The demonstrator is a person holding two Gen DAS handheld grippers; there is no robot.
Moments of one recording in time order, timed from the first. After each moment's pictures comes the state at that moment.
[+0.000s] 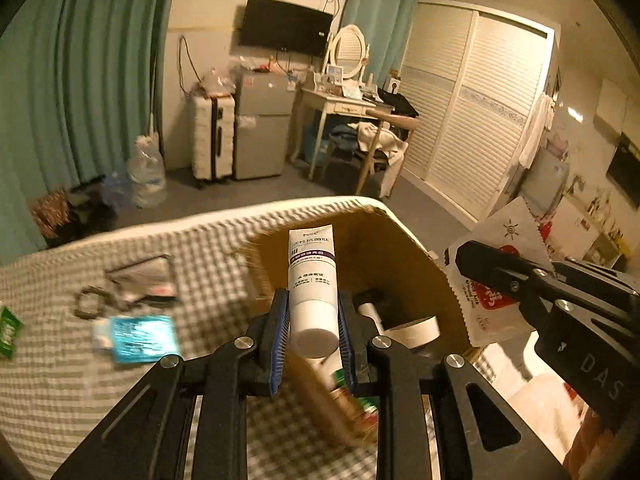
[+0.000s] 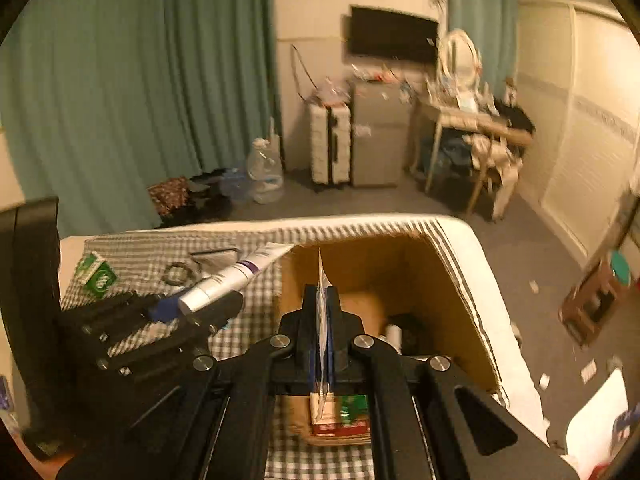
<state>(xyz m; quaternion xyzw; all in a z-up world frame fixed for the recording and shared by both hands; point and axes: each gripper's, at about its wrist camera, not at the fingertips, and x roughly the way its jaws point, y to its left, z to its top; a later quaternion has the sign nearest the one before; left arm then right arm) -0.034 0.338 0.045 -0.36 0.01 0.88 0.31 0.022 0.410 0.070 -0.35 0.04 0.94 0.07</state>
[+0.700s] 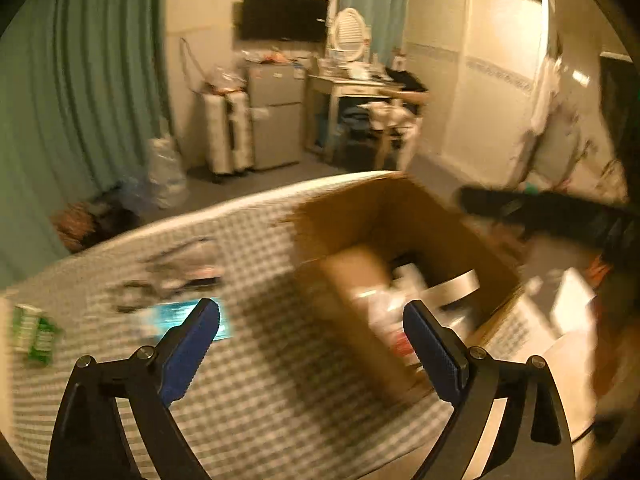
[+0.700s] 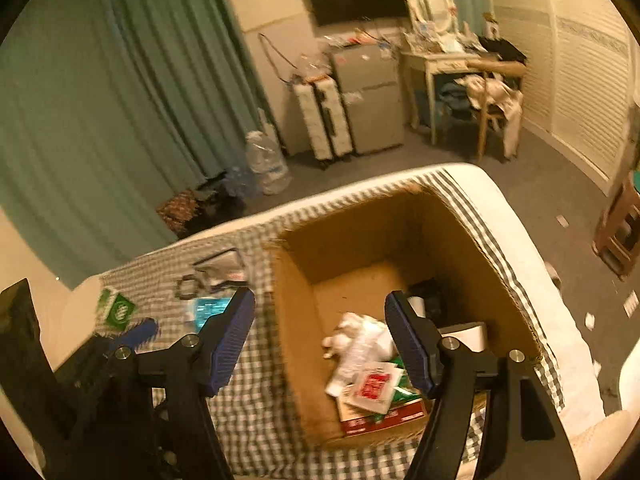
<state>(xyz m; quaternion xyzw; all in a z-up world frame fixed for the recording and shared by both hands) -0.010 0.273 0.041 -0.35 0.09 0.89 0.26 0.019 0.448 0.054 -0.36 0.15 0.92 0.04</state>
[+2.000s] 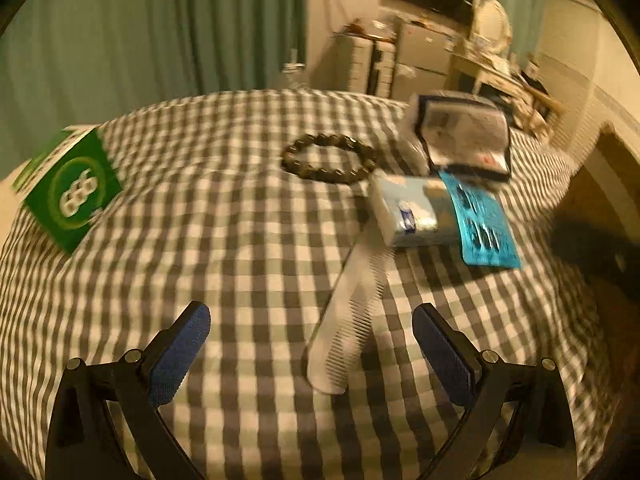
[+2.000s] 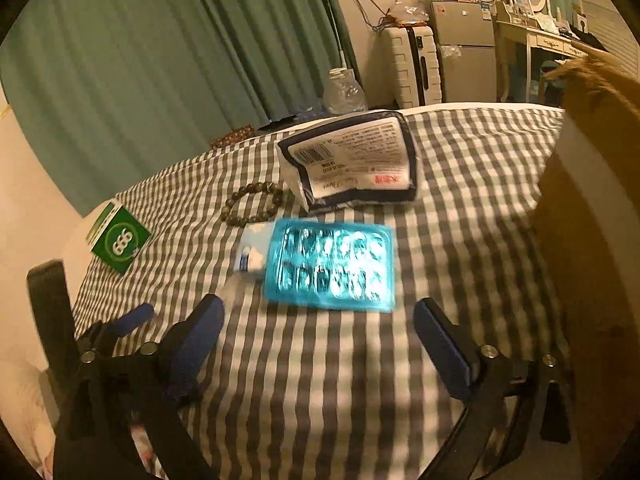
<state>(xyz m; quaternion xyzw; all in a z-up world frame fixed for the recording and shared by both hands) -0.134 0.089 -0.182 -0.42 0.03 0.90 0.10 -0.124 0.257 -0.152 -0.40 0.13 0.90 -0.07</state>
